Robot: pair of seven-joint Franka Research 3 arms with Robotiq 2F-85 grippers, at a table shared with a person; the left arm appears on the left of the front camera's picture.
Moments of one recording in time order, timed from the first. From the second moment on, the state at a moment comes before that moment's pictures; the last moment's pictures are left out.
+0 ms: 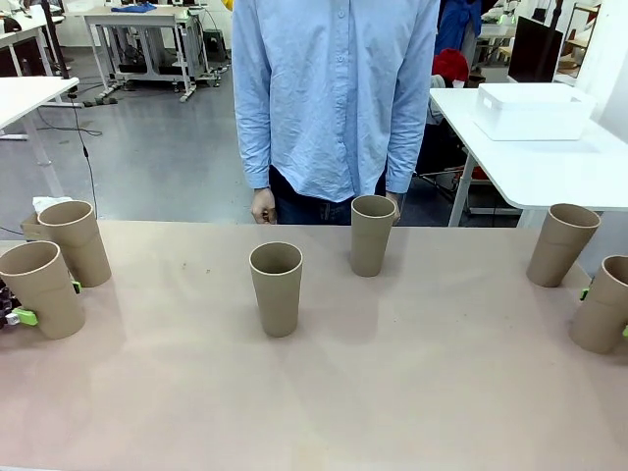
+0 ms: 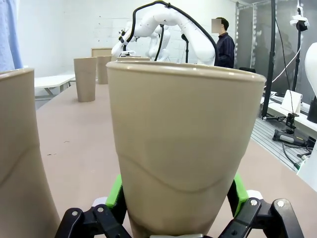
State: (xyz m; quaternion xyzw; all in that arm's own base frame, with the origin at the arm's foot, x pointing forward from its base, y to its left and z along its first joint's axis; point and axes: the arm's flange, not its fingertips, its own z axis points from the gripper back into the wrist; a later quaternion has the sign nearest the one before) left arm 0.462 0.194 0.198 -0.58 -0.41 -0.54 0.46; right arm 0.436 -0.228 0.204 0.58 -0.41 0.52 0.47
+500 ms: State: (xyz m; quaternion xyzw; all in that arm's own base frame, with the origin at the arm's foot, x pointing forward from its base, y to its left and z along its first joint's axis) left arm 0.459 0.186 0.197 -0.58 -0.41 -0.54 0.45; right arm 0.435 -0.218 0.205 0.59 -0.41 0.52 0.47
